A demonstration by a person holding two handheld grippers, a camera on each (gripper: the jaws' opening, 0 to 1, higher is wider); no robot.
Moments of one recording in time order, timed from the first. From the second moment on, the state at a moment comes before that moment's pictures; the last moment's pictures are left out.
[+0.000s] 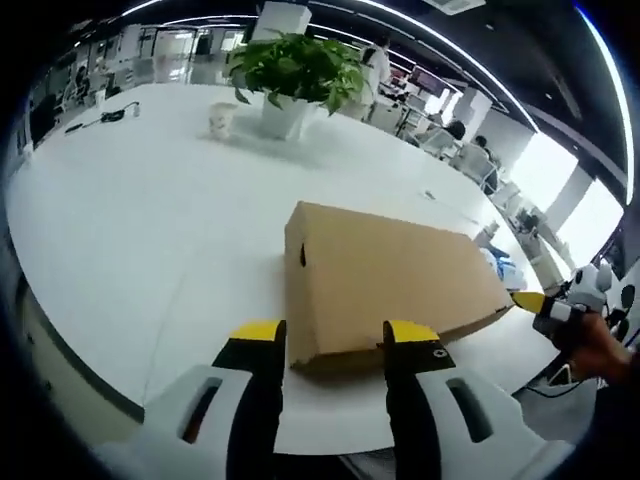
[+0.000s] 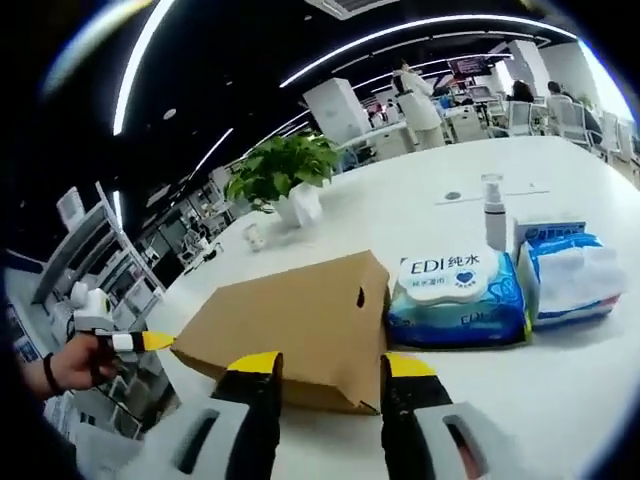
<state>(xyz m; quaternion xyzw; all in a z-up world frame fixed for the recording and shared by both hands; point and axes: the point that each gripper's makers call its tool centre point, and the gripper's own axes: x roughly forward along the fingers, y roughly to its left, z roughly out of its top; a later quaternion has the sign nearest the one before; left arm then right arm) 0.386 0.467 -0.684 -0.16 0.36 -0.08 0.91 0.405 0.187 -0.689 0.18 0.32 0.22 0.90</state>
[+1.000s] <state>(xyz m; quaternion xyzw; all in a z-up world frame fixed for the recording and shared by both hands) 0.419 0.466 -0.708 -0.20 0.39 -0.09 0.89 0.432 0.214 -0.716 0.18 0.37 0.20 0.89</state>
